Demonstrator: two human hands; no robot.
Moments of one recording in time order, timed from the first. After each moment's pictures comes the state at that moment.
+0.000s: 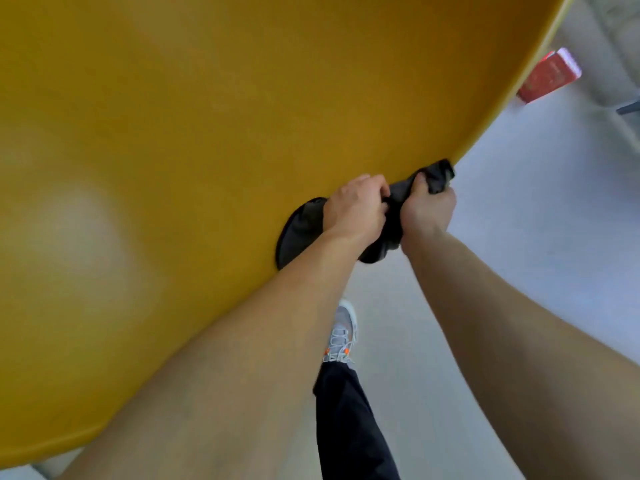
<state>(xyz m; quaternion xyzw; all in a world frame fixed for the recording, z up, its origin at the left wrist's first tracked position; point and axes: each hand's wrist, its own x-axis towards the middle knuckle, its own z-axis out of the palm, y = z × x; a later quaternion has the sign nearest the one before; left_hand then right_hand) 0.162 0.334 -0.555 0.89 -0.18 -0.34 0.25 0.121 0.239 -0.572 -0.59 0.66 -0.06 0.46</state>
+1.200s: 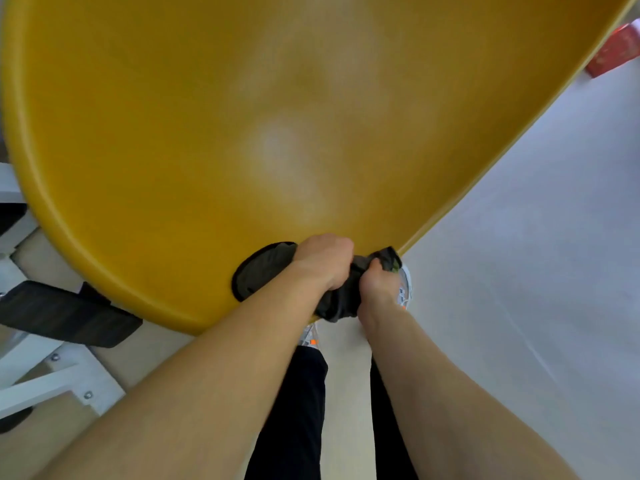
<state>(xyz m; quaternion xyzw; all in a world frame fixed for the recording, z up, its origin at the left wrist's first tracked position) 0.089 0.567 -0.483 0.82 -0.26 -0.51 -0.01 0.001 0.504 -0.517 -0.45 0.72 0.17 0.50</state>
